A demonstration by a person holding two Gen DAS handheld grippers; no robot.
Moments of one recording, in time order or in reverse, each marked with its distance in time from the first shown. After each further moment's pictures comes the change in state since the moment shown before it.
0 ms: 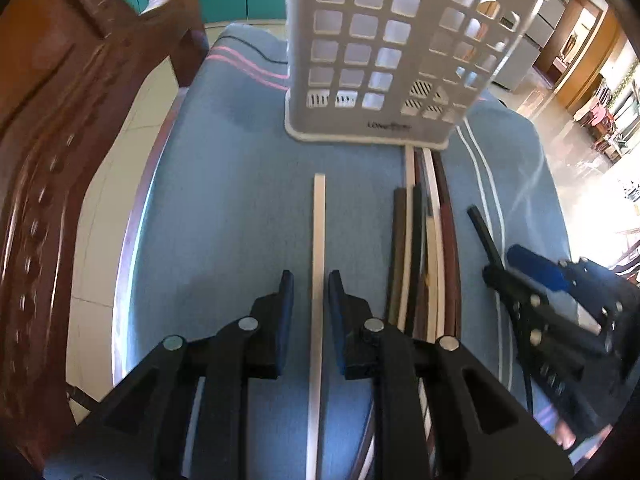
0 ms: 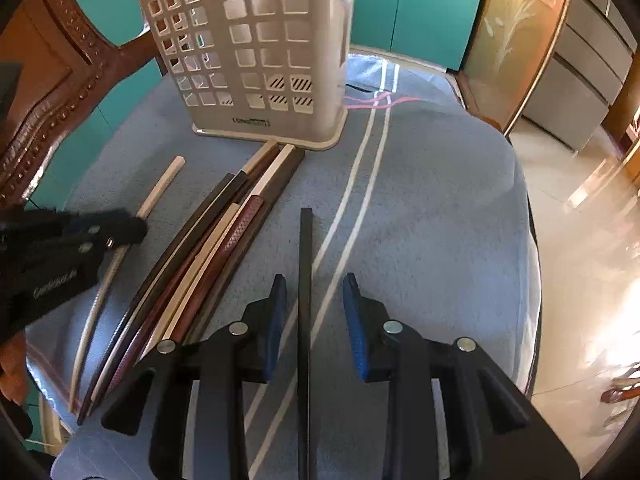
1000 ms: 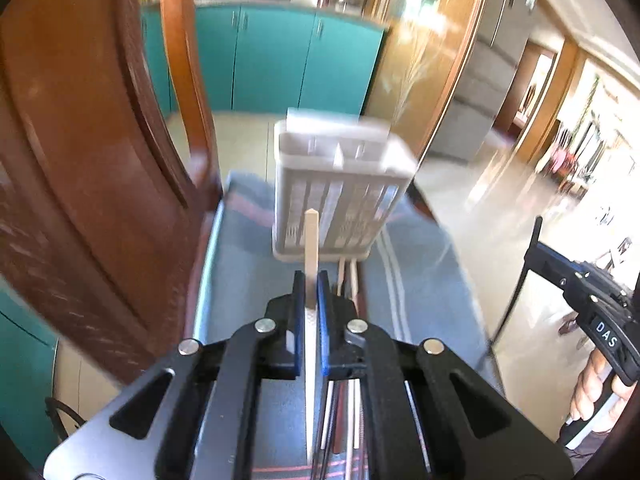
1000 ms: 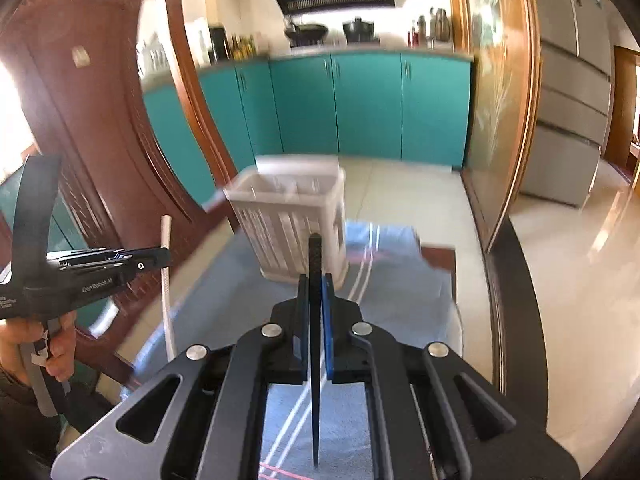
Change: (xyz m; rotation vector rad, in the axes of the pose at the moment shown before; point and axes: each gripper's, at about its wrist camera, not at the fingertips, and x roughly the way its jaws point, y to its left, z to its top) left arm -0.167 0.002 0.002 0.004 -0.366 -0.112; right arm -0.190 -0.034 0.006 0.045 -0.437 0.138
